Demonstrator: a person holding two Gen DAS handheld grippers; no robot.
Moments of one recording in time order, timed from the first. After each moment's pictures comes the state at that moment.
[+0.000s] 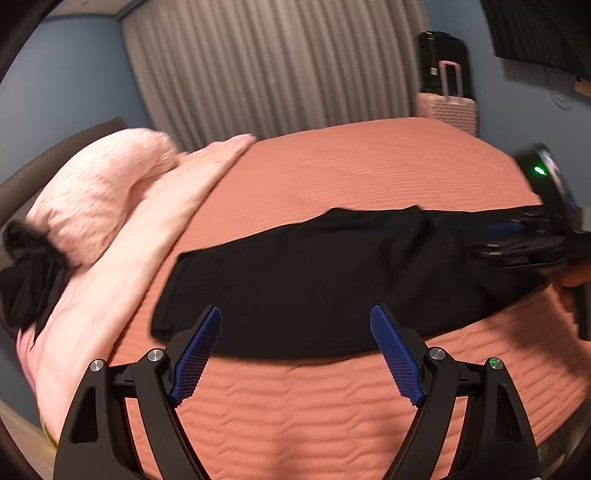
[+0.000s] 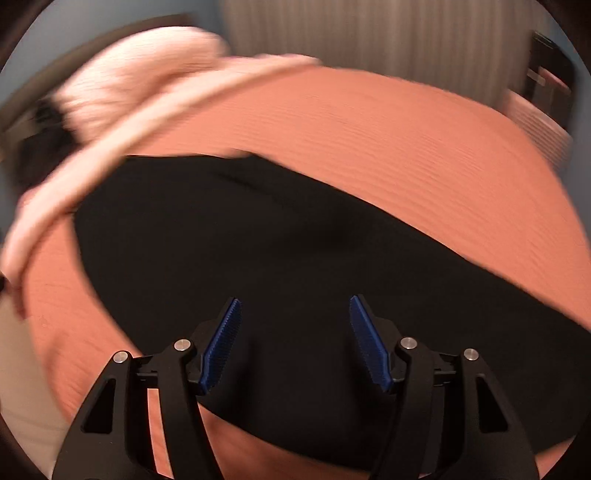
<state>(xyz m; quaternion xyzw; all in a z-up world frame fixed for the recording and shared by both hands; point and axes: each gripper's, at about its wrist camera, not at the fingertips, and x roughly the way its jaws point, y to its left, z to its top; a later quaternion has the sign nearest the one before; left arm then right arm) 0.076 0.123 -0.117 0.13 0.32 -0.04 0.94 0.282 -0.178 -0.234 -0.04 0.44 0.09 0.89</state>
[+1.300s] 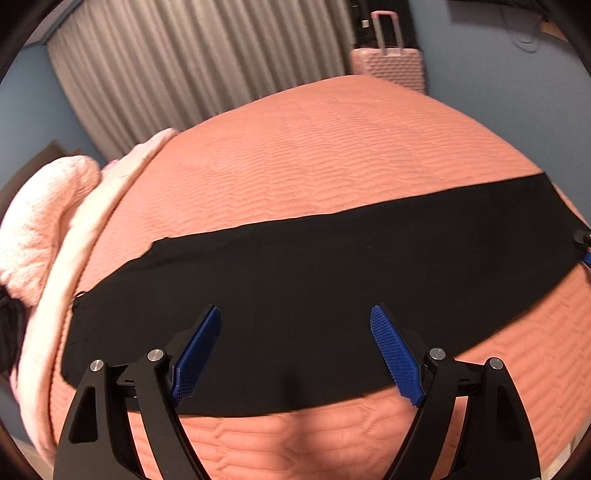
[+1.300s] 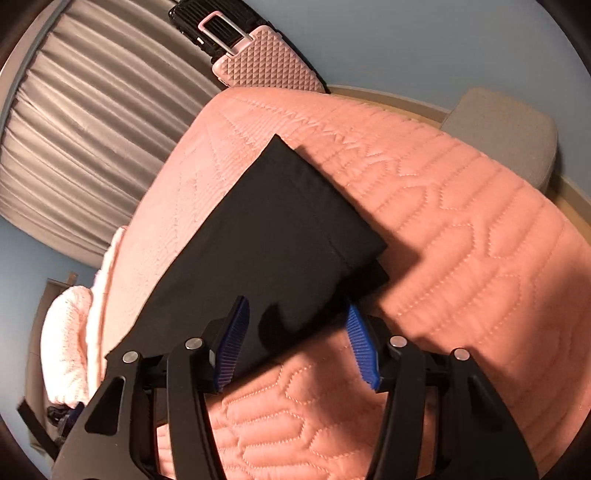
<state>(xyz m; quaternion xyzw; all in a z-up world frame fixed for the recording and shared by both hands) 0.140 -0.139 -0.158 0.18 0.40 -0.07 0.90 0.179 -0.547 -0.282 0.40 0.35 -0.09 0.84</state>
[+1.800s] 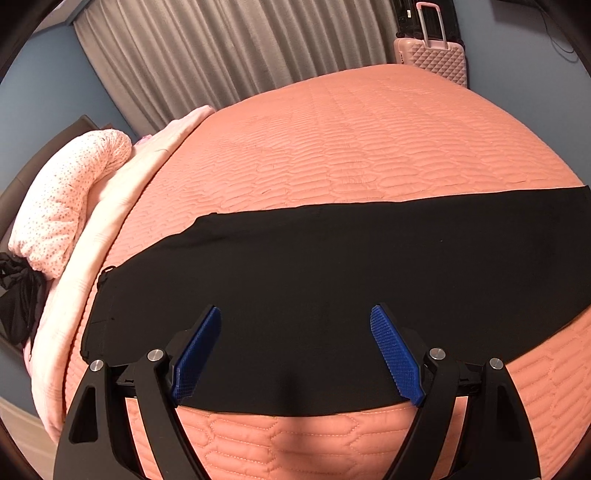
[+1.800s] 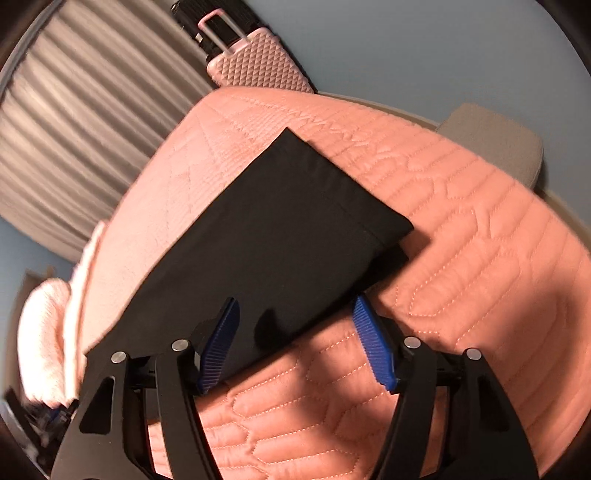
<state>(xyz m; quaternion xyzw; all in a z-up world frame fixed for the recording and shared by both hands) 0.164 -0.093 -0.163 0.17 0.42 -0.01 0.89 0.179 -0.531 -0.278 0.39 0.34 -0.12 0.84</state>
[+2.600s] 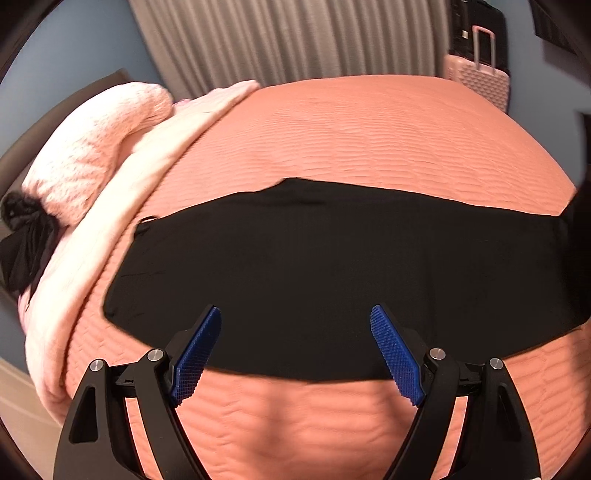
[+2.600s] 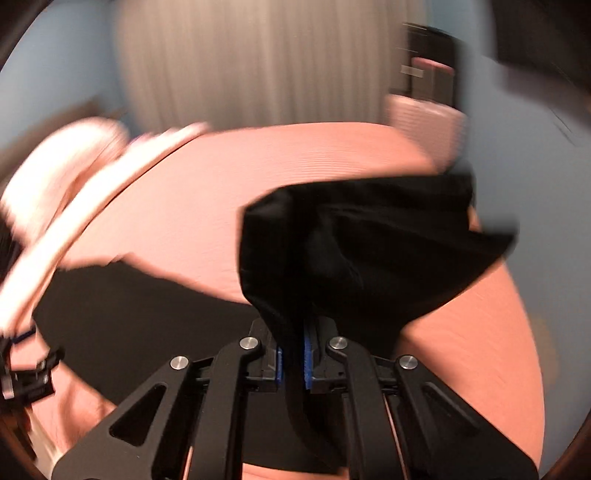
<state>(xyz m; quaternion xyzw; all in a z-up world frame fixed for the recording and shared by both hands) 0.142 0.033 -0.144 0.10 0.43 0.05 0.90 0.304 -0.245 -0.140 -0.02 0.35 0.08 0.93</state>
